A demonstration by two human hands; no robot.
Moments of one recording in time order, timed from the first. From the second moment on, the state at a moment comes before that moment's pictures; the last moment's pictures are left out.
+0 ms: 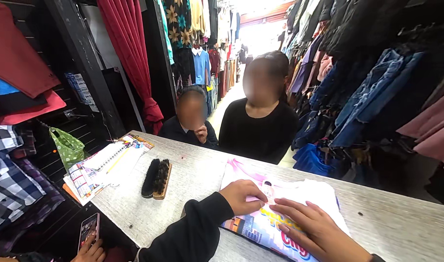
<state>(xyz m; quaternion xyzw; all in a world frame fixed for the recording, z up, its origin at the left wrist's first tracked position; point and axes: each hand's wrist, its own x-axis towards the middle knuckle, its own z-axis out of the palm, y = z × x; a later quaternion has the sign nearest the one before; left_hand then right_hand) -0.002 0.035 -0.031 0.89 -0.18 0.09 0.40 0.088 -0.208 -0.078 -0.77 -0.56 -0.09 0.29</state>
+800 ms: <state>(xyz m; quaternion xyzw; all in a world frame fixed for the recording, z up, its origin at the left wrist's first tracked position) -0.001 0.039 -0.032 0.89 -0.18 0.07 0.42 0.087 -0.206 -0.080 -0.77 -0.55 -0.11 0.30</state>
